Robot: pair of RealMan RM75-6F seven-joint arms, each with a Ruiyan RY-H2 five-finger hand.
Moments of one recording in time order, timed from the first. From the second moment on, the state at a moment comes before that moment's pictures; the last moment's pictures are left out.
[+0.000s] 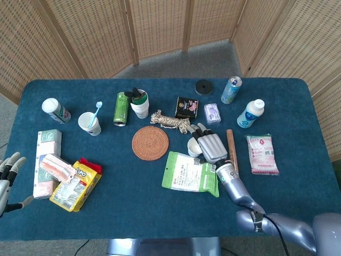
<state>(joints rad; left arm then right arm) -0.04 -1.00 0.02 -1.72 1.50 1.45 0.00 0.71 -1.68 0.25 -1.31 -1.21 0.97 -0.26</state>
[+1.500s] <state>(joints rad) -0.05 -1.01 0.03 -1.72 1.48 1.41 0.00 0.89 -1.80 0.36 -1.40 -1.18 1.01 -0.49</state>
